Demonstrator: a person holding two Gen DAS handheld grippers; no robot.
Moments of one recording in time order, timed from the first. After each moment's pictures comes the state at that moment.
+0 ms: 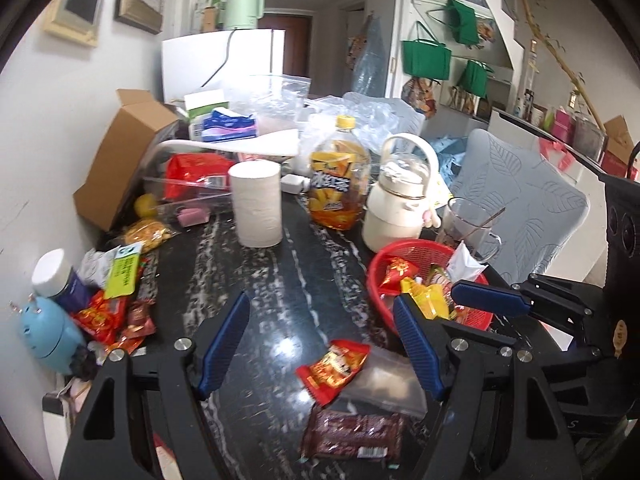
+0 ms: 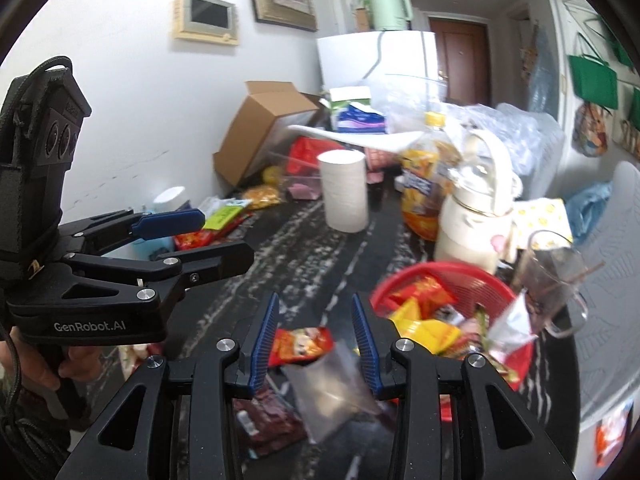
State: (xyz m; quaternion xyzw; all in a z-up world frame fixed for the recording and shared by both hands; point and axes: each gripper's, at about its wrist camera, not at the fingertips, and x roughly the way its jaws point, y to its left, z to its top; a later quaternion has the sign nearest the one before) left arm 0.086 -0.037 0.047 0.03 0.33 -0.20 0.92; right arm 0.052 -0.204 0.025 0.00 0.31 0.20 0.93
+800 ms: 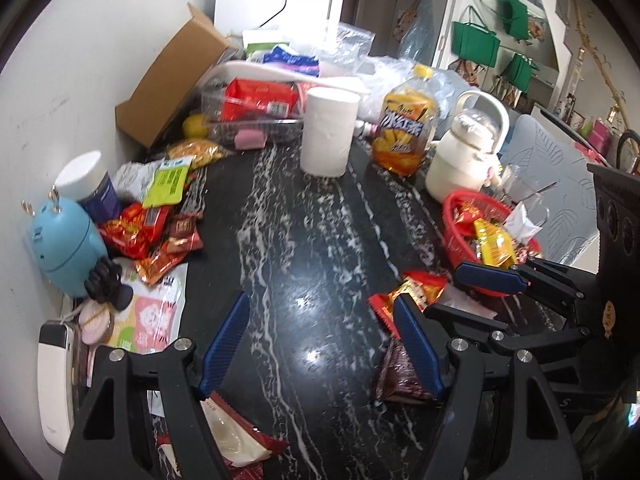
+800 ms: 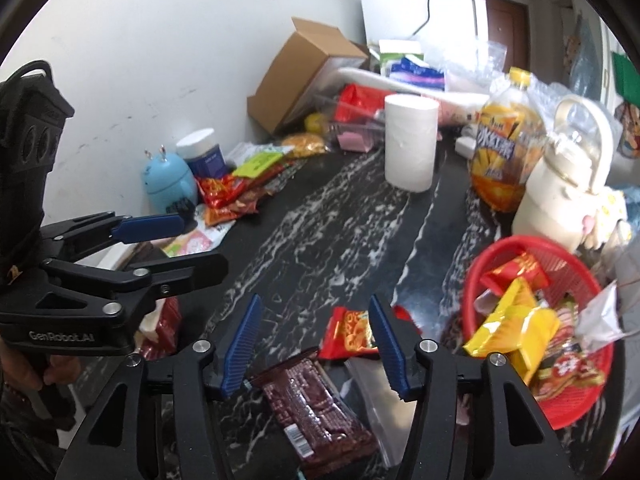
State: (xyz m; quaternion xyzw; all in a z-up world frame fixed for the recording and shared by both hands) left arm 0.089 0.029 -0.014 -0.01 0.40 -0.14 0.91; right arm 0.084 -0.141 -0.034 -0.02 0.39 0.24 0.89
